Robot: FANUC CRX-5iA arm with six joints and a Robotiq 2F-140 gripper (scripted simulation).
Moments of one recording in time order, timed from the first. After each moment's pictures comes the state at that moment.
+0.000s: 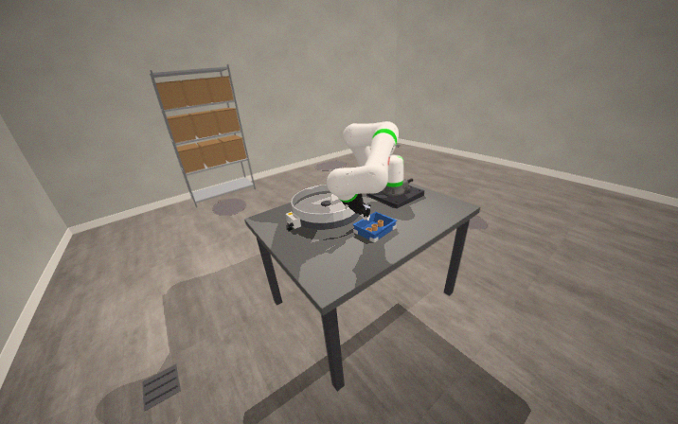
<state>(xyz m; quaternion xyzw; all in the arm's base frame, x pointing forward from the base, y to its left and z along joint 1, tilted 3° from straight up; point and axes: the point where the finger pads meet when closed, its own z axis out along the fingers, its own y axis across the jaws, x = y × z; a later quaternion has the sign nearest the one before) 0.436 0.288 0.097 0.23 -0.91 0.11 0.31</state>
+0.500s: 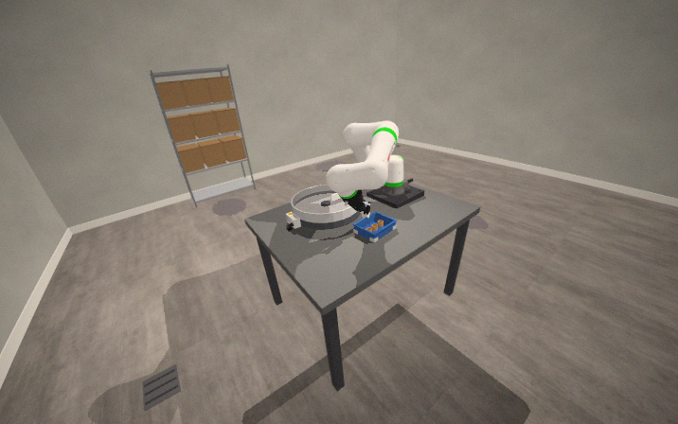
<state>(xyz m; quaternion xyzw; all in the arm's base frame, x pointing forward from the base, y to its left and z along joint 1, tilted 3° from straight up) 0.435 0.289 0.113 0.23 -0.91 0.11 0.31</state>
